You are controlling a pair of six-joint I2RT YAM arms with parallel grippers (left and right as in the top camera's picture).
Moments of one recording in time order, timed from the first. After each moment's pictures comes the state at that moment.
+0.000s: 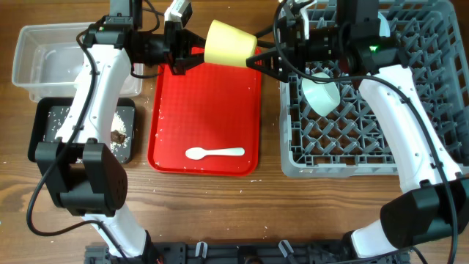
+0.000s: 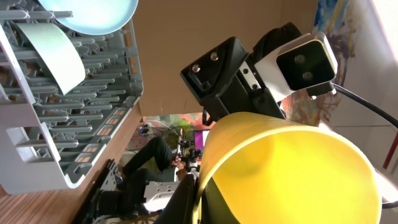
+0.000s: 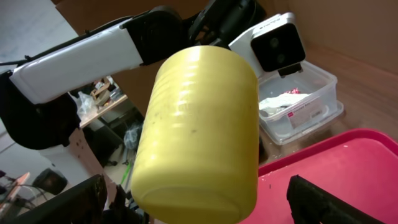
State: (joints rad) left arm -0.06 1.92 1.74 -0.96 1.55 -0.36; right arm 0.21 1.70 1.61 -0.52 -1.28 -0.08
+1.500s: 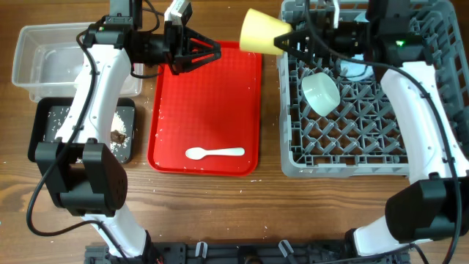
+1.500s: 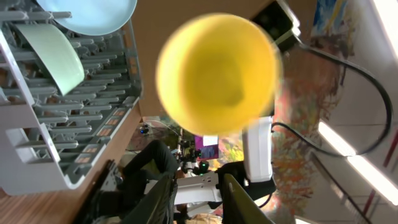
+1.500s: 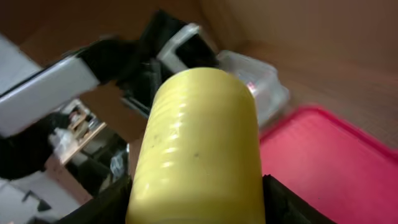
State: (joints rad) left arm -0.06 1.92 1.74 -0.96 1.55 -0.35; right arm 0.05 1.72 1.61 -0.58 -1.23 -0.01
